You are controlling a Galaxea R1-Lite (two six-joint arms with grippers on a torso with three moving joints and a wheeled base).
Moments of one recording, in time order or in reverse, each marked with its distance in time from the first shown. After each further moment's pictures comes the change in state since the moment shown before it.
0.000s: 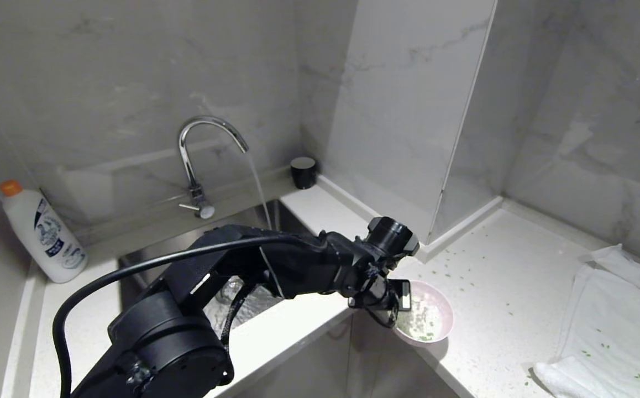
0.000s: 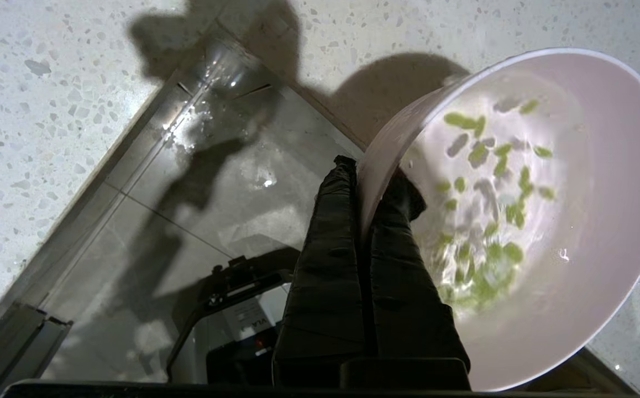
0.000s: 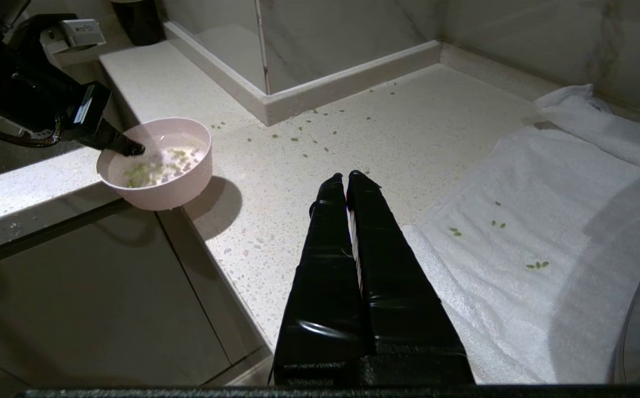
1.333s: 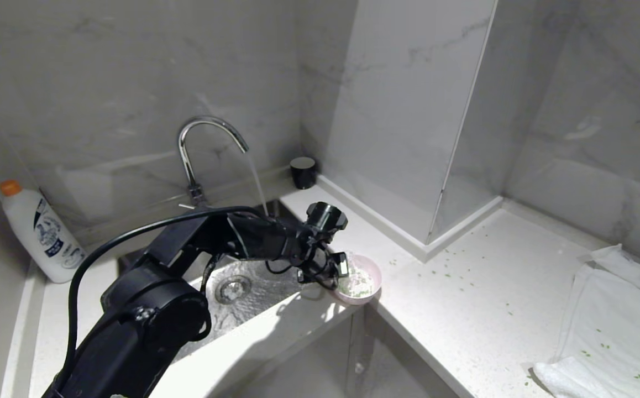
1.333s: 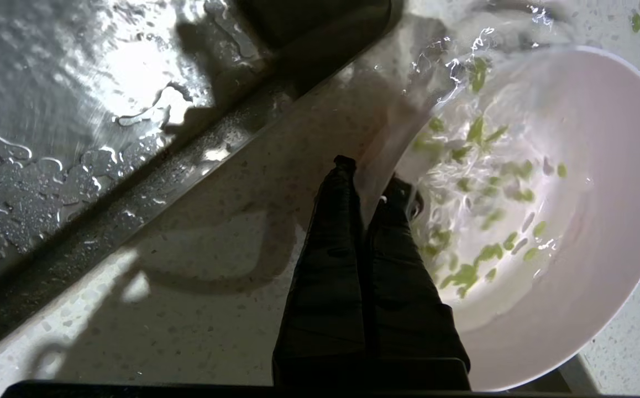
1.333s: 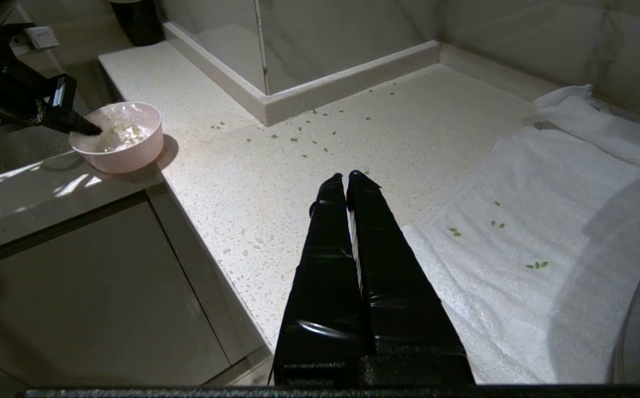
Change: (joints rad) left arm 0.250 0.067 -0.002 -0.051 0.013 0.010; right arm 0.000 0.000 0.000 0.000 0.000 0.000
